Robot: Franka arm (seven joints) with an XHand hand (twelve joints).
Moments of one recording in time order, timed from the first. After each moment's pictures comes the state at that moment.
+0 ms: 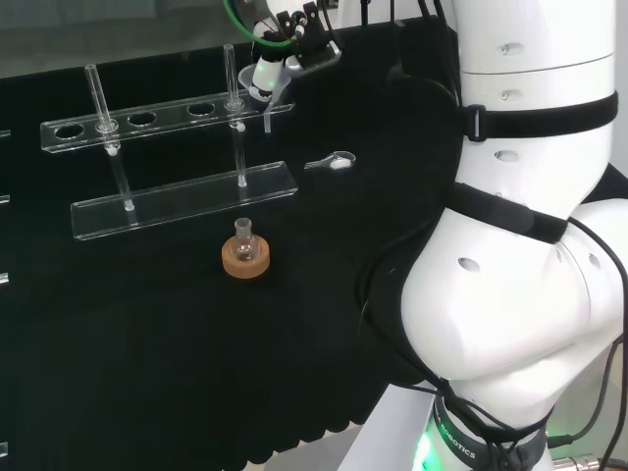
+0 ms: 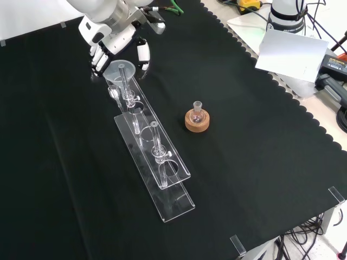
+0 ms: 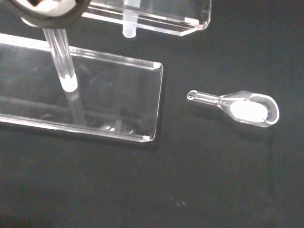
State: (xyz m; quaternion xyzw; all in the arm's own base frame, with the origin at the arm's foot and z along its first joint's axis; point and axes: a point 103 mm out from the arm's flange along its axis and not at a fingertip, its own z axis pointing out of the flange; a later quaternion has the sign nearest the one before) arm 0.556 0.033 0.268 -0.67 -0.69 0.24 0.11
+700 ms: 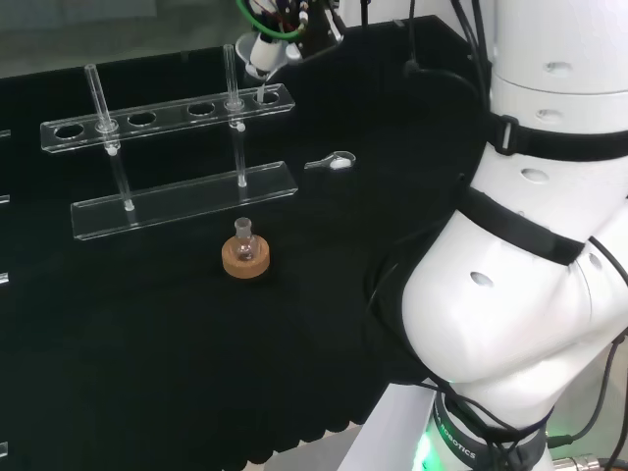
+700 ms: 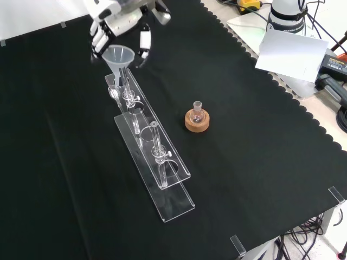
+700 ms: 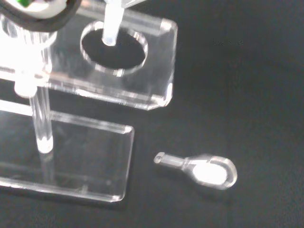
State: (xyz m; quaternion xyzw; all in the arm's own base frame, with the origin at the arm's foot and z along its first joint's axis) arm 0.547 0.036 0.319 -0.69 -0.69 0.19 0.01
